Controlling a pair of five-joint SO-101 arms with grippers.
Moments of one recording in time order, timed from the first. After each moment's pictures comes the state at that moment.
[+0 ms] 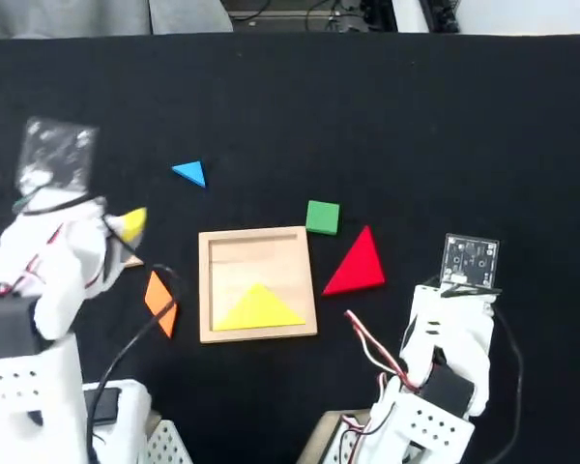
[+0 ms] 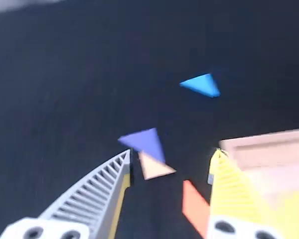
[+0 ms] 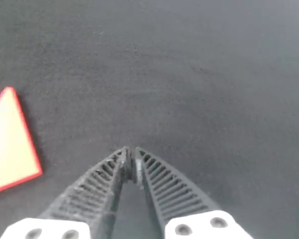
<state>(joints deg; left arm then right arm) -12.7 -58.2 34.9 75.0 -14.5 28.3 -103.5 96.7 54.9 17.3</state>
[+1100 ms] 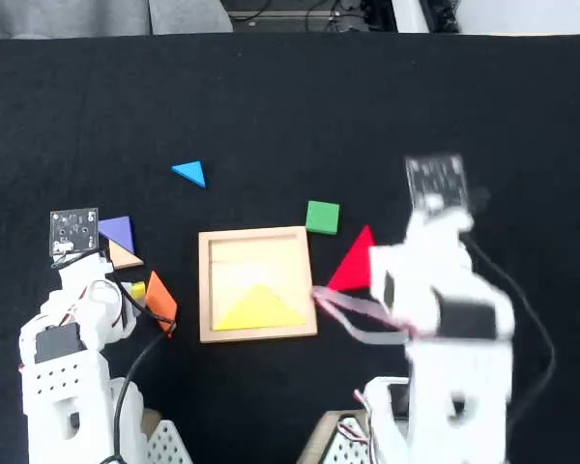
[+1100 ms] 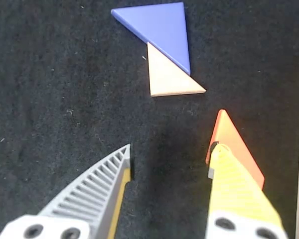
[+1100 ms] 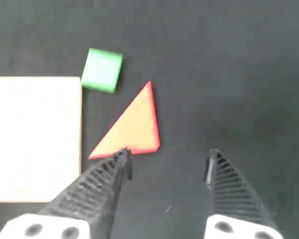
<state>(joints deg) -21.9 -66.3 82.5 51.0 -11.5 2.8 -56.7 46.8 77.8 3.5</state>
